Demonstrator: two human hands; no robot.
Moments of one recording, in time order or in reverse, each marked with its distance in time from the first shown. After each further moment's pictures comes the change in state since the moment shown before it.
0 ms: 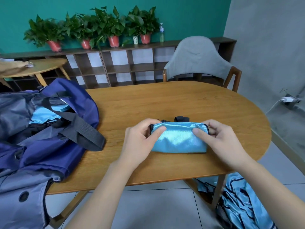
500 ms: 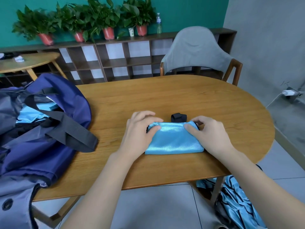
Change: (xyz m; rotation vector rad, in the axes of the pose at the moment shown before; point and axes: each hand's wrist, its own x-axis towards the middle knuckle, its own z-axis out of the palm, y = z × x) left_hand 0.034 -0.043 0.012 0.477 -0.131 0.120; right_hand 0.042 0.041 0.011 -0.562 0.148 0.119
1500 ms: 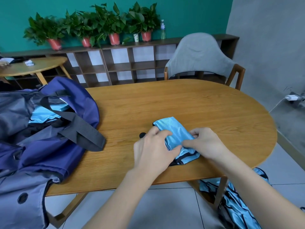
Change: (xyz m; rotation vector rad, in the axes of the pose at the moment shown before) left_hand -0.040 0.065 -0.002 0.308 -0.026 -0.203; right_hand -0.020 -0.039 0.006 0.148 -0.283 0.293
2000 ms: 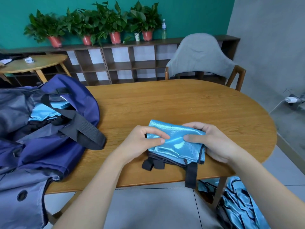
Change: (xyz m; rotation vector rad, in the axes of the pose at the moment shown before) left_hand 0.031 -0.052 -0.023 -0.883 -0.449 -0.040; right_hand -0.007 -0.001 -0.023 0.731 -0.397 -0.093
